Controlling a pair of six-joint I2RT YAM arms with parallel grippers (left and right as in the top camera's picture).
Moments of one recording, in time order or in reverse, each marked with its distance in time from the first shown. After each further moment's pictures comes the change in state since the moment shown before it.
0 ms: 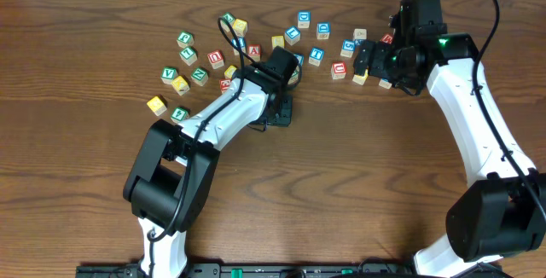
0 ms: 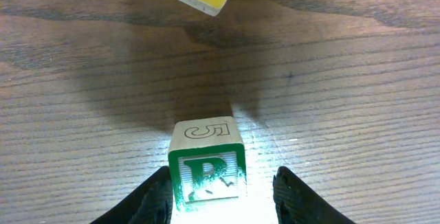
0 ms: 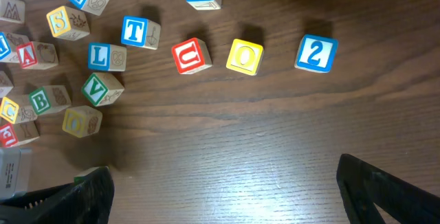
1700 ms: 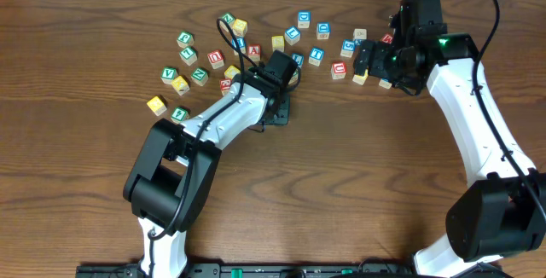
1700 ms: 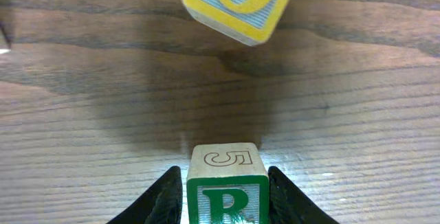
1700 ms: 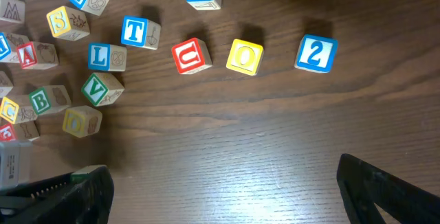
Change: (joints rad) left arm 0.000 0.000 -0.052 0.094 -0.087 0.000; right arm 0.000 0.000 0.000 0.000 0.000 0.000
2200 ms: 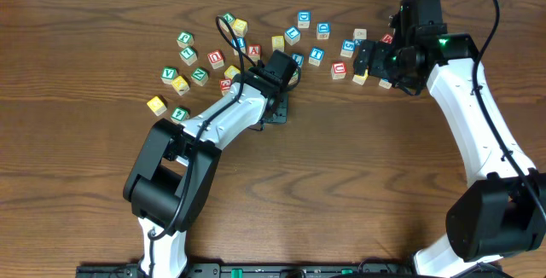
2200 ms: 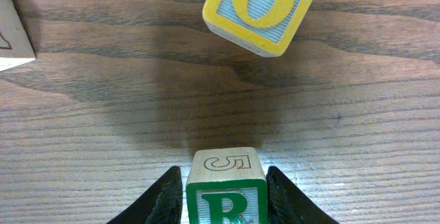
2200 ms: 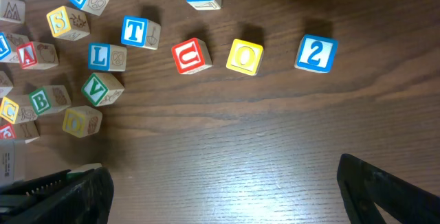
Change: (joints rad) left arm 0.000 0.000 0.000 0.007 -0.047 0.000; right arm 0.000 0.000 0.000 0.000 0.000 0.000
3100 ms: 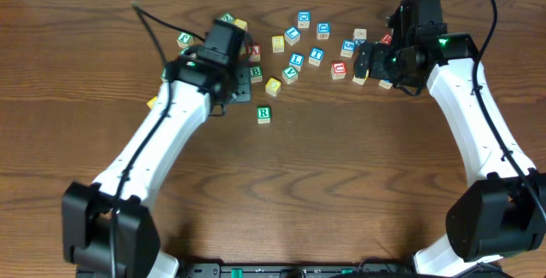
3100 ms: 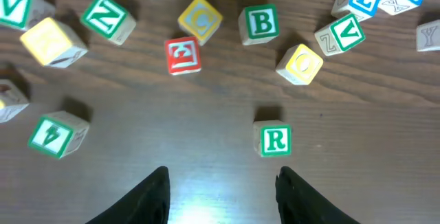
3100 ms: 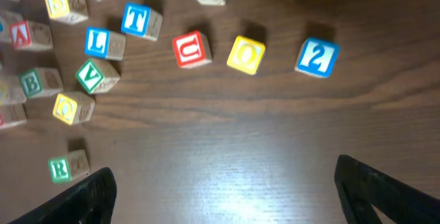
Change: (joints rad) left arm 0.198 -0.341 0.026 -0.206 0.086 0.029; right arm 0.000 0.000 0.000 -0.014 -0.008 -0.088
